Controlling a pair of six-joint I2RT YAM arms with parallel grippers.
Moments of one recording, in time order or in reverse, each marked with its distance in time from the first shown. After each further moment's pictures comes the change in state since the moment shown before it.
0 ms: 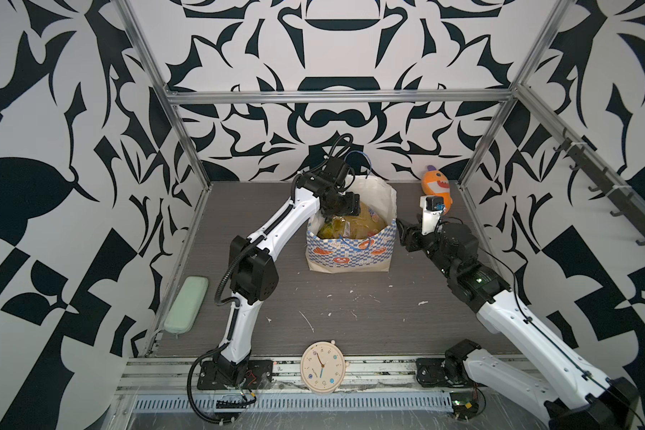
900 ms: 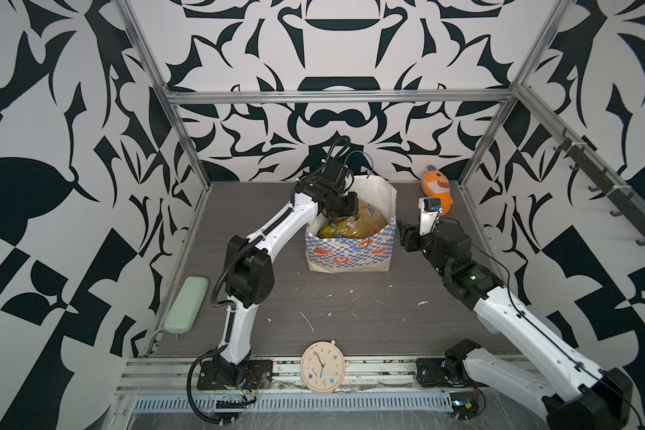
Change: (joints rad) left arm 0.008 -0.089 -0.196 0.246 0.104 -0.037; right arm 0.000 0.032 -0.027 0.006 0.085 0.000
